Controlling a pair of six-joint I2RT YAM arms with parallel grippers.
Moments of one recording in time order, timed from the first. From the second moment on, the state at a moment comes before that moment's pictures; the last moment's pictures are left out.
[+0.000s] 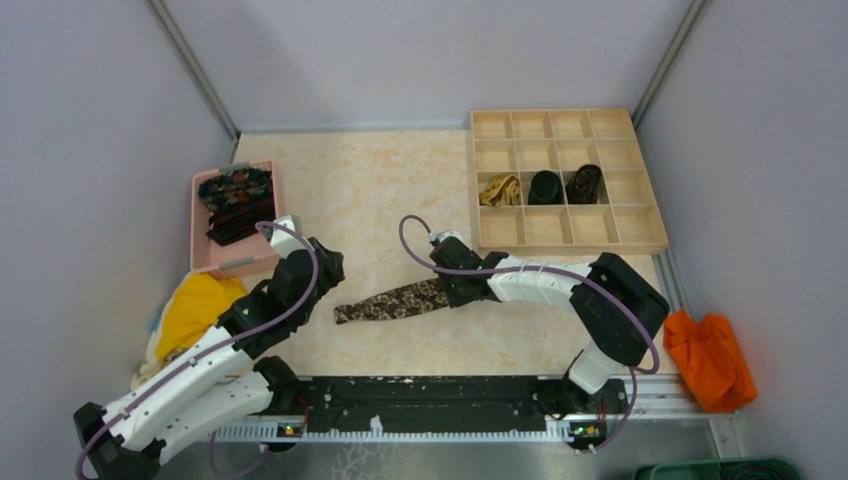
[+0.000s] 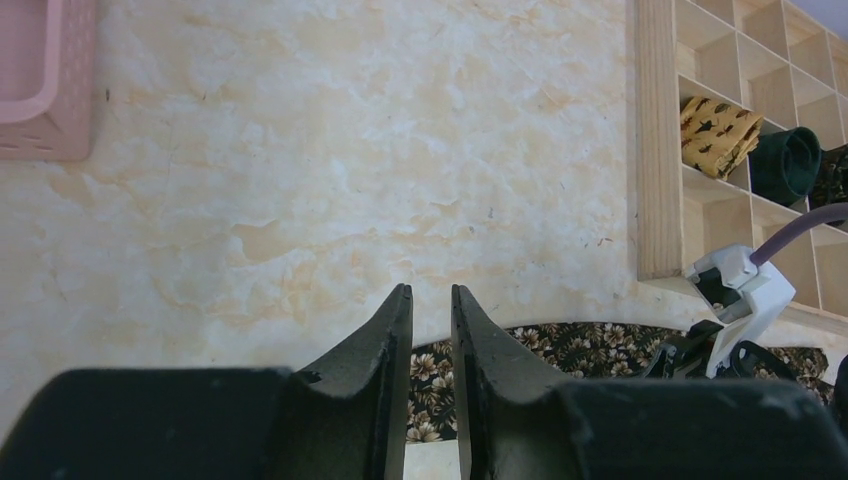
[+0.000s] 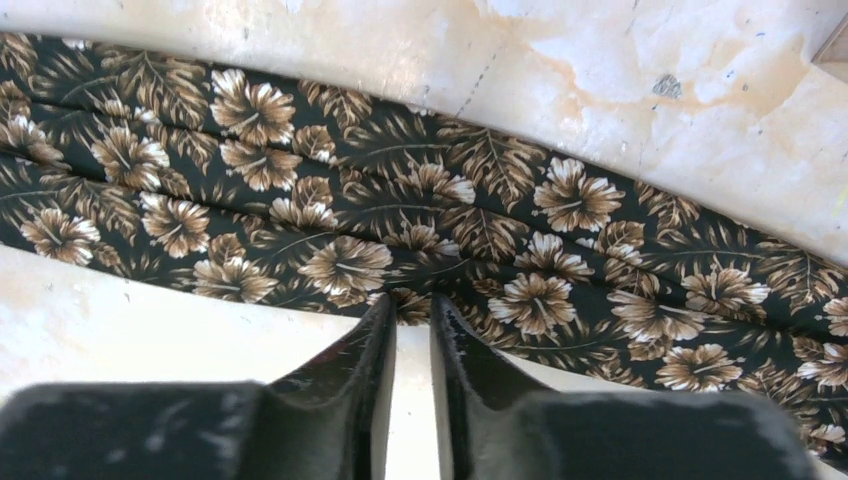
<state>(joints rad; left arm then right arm) -0.79 0.71 0.64 -0.42 -0.66 -0.81 0.89 1.60 0.86 -0.34 0.14 0.42</state>
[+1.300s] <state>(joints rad) -0.79 0.69 0.61 -0.43 -0.65 -0.81 0.78 1.62 0.98 -0.43 0.28 0.41</state>
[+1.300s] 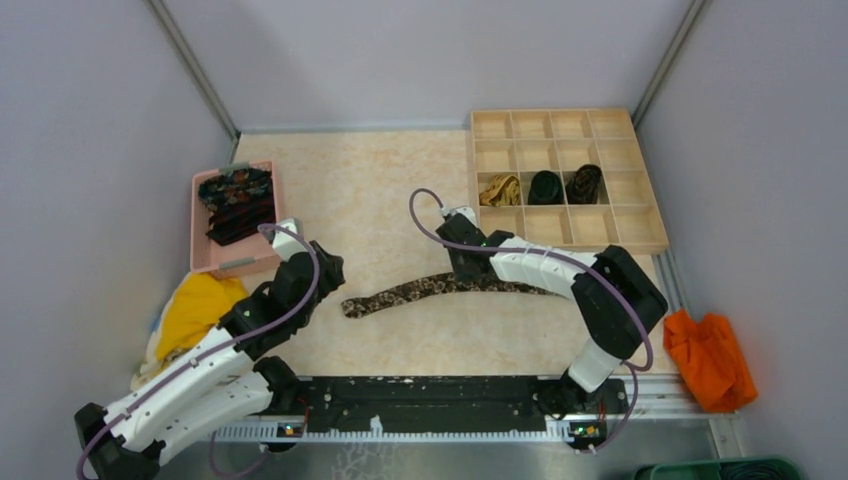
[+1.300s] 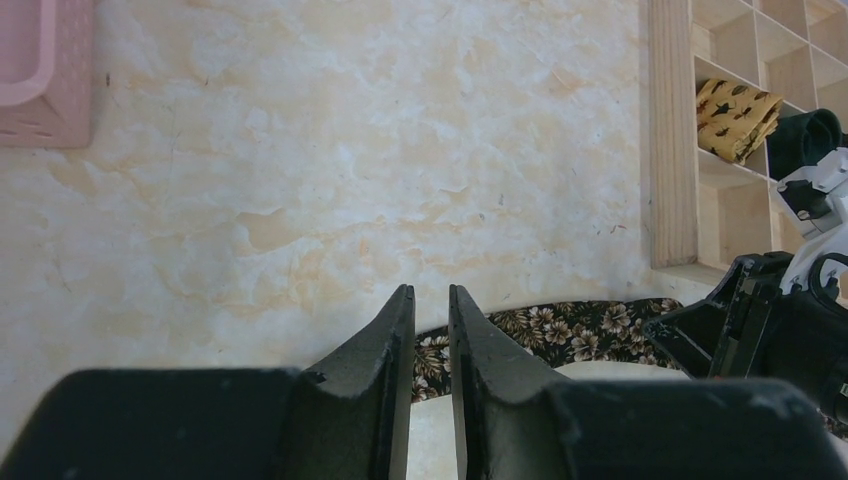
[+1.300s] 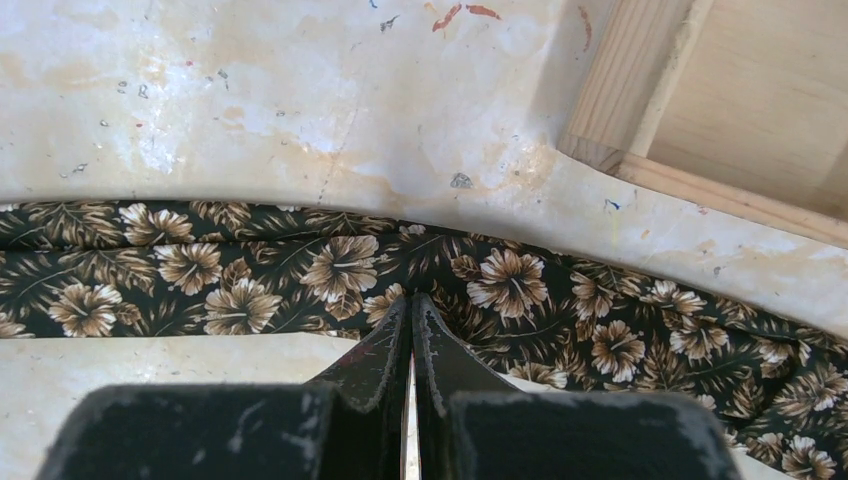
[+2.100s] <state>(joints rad) -0.79 1.06 0.53 -0.09 -0.46 -0.71 0.77 1.44 0.94 -0.49 0.30 0.44</state>
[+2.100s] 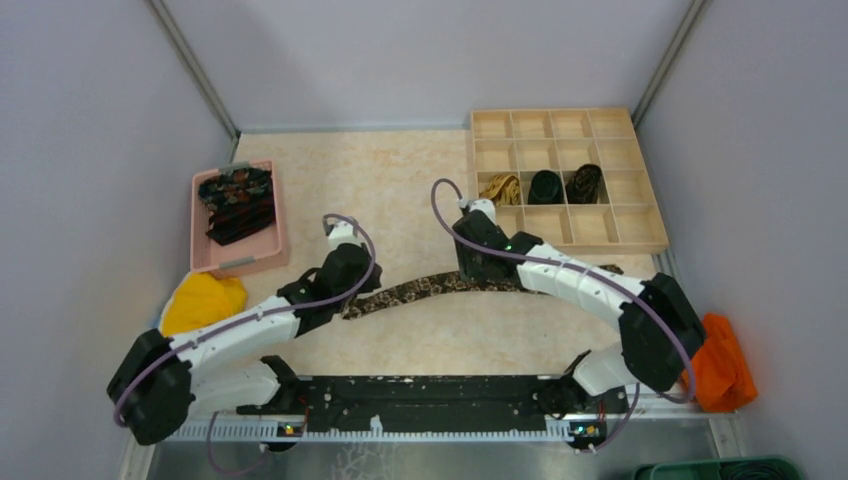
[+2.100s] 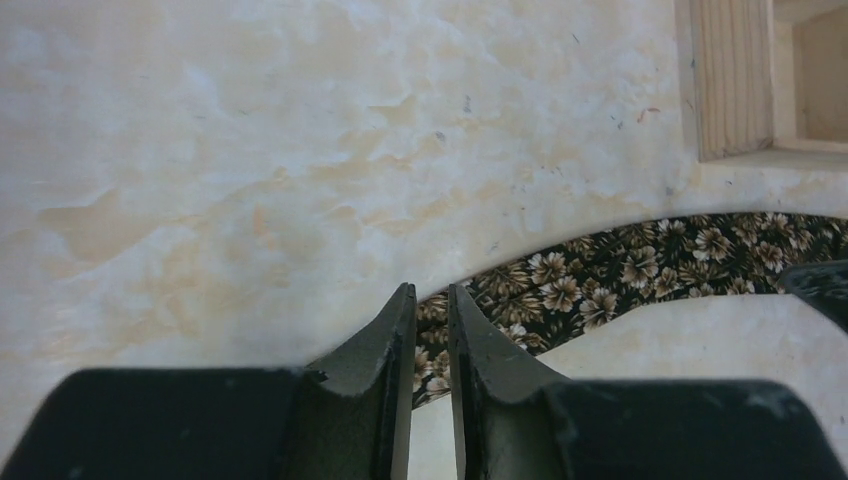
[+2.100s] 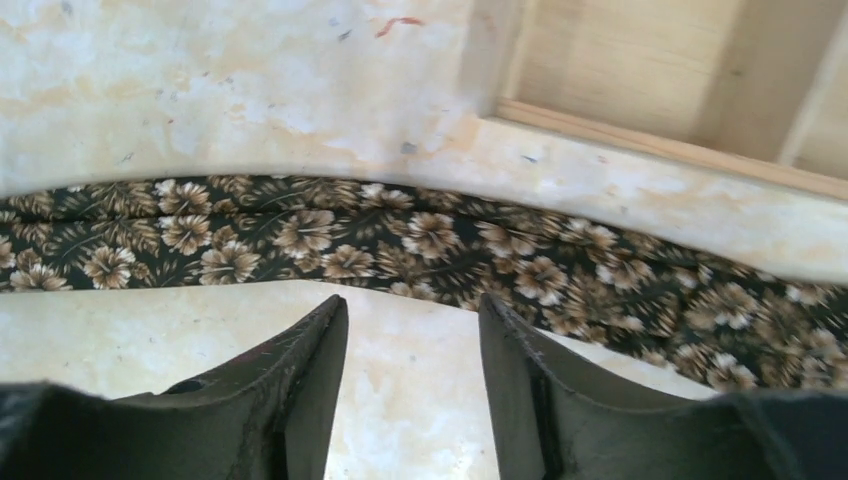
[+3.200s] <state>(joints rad) -0.79 1.40 0.44 0.24 -0.20 -0.78 0.19 1.49 0.79 -0.65 0.34 0.59</state>
